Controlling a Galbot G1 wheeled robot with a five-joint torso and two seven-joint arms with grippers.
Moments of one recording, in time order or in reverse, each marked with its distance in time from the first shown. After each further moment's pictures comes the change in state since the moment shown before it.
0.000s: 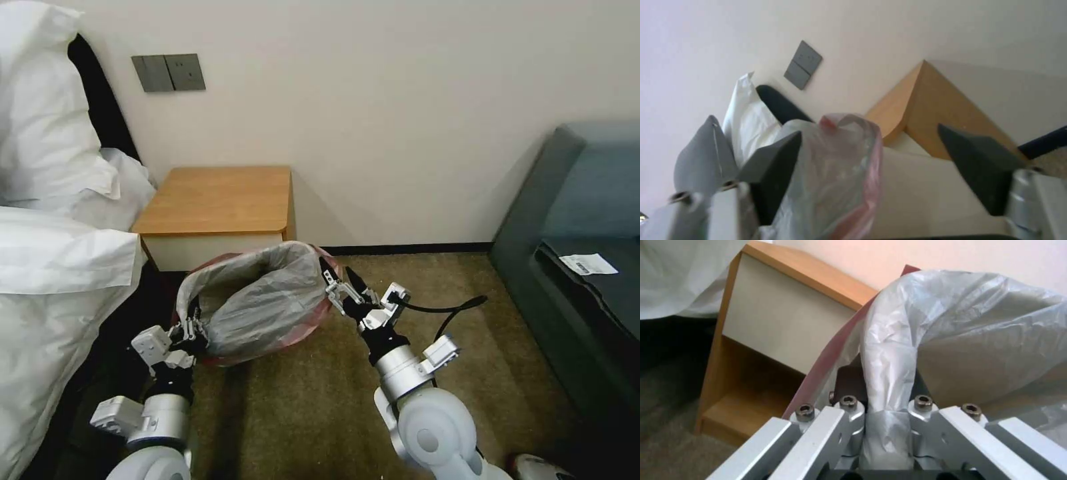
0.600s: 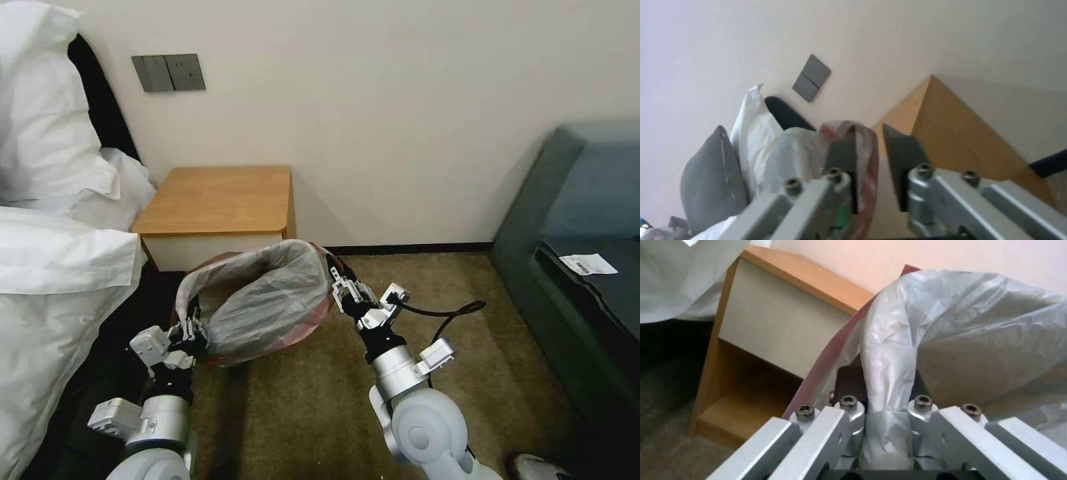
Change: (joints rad) left arm 0.006 -0.004 0.003 -0.017 -0.008 0.000 0.002; right arm 0.000 0.037 0.005 -0.014 -0.039 0.036 -0.038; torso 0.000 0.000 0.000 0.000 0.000
